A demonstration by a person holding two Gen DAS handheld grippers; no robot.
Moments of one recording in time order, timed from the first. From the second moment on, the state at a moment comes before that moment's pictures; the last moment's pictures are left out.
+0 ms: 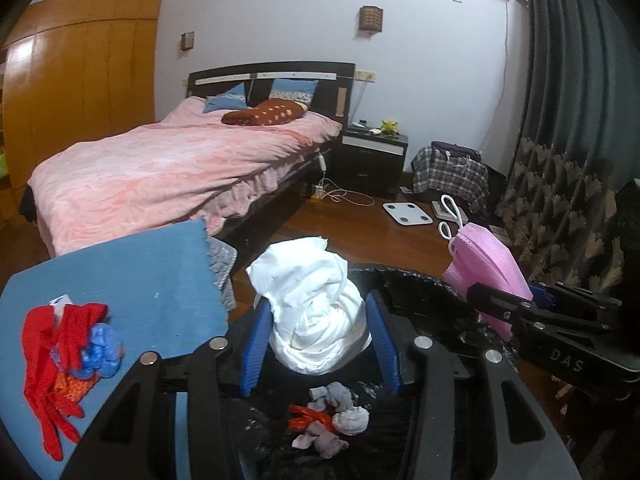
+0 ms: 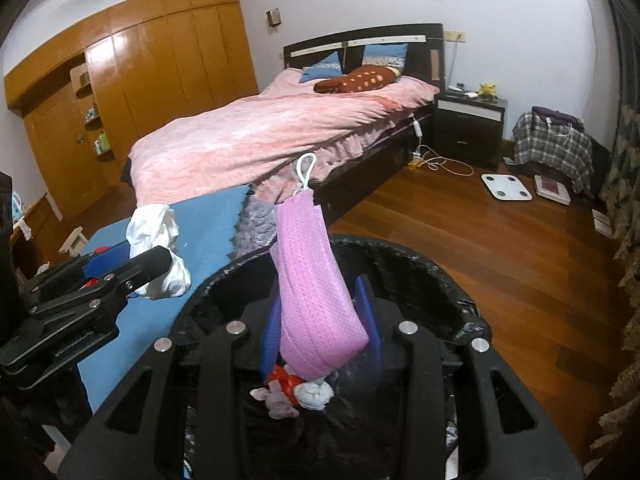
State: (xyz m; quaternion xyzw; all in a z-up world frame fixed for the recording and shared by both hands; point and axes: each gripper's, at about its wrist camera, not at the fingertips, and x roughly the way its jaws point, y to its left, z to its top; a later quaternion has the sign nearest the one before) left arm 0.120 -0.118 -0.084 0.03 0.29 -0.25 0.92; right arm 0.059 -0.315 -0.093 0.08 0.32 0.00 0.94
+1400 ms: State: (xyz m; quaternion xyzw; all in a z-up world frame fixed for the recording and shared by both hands) left arm 0.116 0.016 -0.060 0.01 0.27 -0.11 0.96; right arm 0.082 -0.249 -0.080 0.06 0.31 0.03 0.95
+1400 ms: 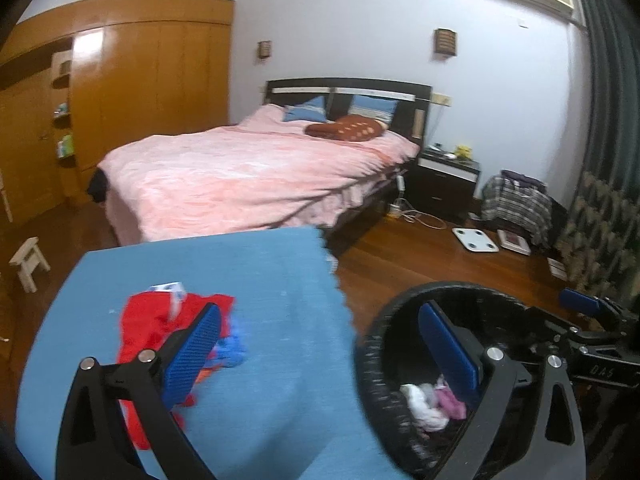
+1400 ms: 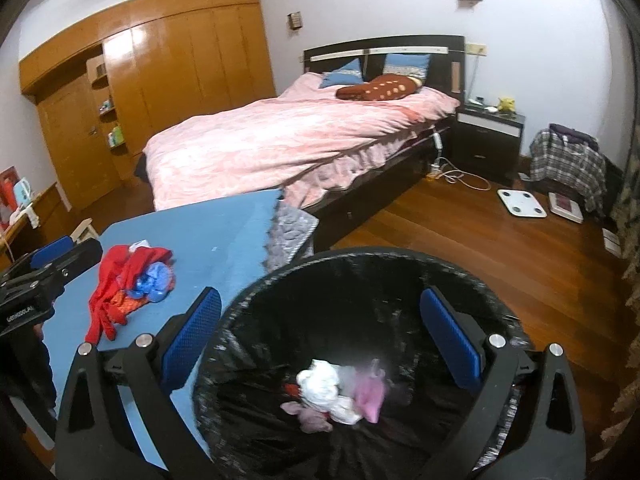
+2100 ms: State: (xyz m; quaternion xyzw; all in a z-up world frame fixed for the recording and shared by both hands) left arm 0.150 0.145 -0.093 -0.02 0.29 0.02 0.96; right arm 0.165 -0.122 -0.091 0.02 0.31 0.12 0.94
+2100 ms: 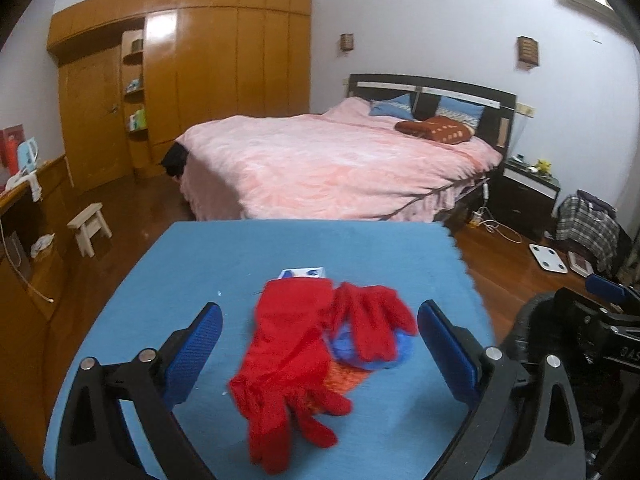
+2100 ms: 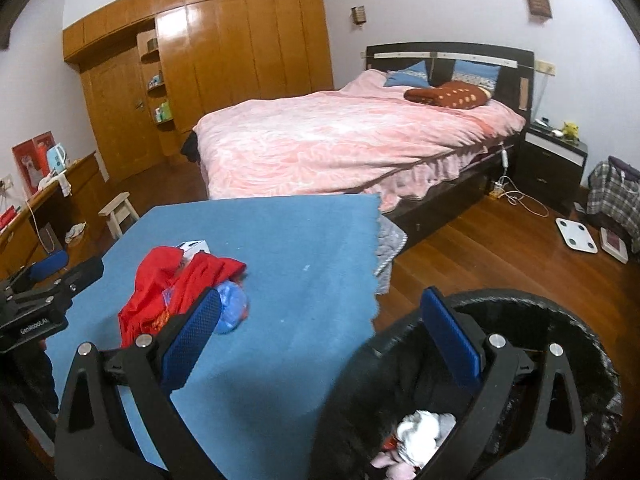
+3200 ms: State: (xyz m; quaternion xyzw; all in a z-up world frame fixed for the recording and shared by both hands) left arm 0.214 0.177 -0.170 -0.07 0.38 0.00 0.92; right arm 0.244 -0.032 -0.137 -0.01 0.35 0.16 0.92
